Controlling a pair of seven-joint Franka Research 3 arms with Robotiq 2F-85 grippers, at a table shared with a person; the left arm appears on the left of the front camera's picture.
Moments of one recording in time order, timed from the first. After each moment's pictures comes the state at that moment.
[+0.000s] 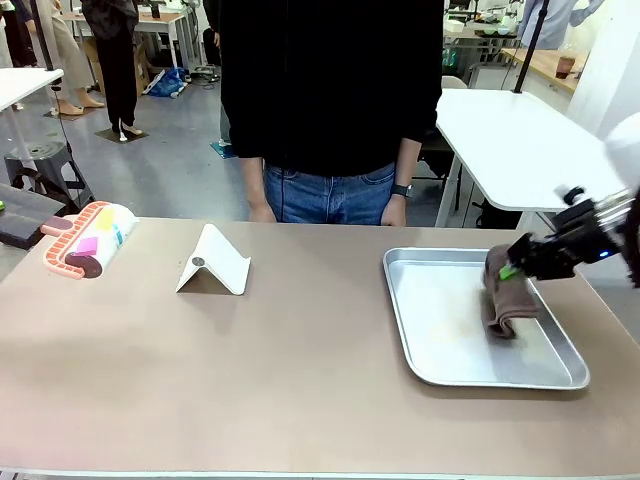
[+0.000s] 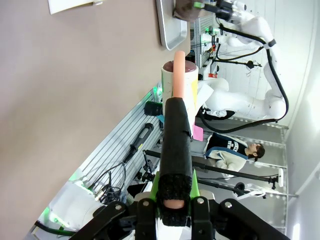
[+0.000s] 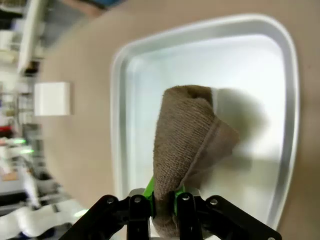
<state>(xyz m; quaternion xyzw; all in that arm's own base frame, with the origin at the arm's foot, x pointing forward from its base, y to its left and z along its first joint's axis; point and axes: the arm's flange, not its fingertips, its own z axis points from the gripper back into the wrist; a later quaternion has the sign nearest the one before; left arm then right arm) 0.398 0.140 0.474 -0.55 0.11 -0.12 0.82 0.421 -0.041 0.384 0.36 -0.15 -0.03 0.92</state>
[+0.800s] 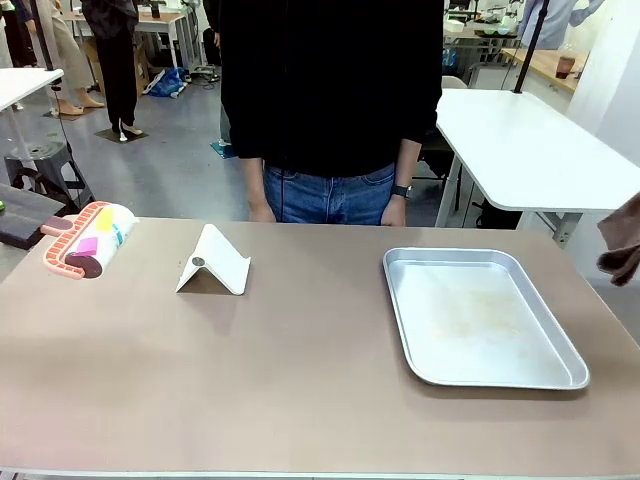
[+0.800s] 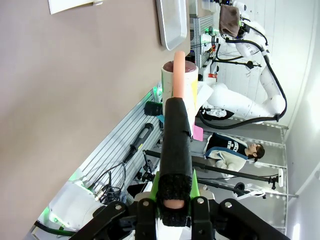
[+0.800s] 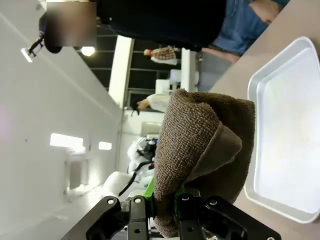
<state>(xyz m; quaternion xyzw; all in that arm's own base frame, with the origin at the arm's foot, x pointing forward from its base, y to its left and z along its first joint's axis) 0.398 0.141 0.474 -0.55 0.11 -0.12 0.82 0.315 -0.214 0.411 0.68 -0.20 -0.14 0.69</state>
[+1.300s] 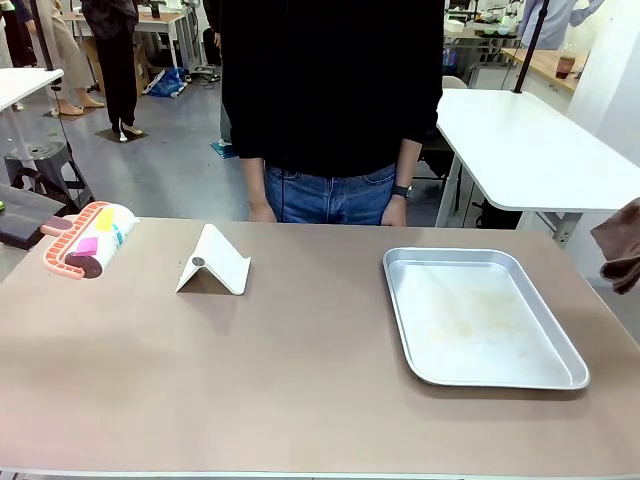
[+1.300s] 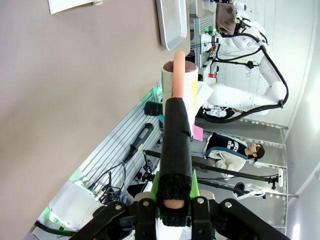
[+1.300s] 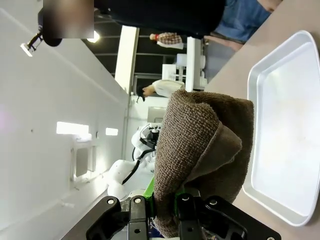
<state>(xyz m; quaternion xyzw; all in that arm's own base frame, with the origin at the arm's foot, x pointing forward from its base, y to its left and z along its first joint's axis) 0.398 0.140 0.474 -0.55 0.11 -0.12 0.82 0.339 -0.224 0.389 0.70 -0.17 -0.11 0.69</state>
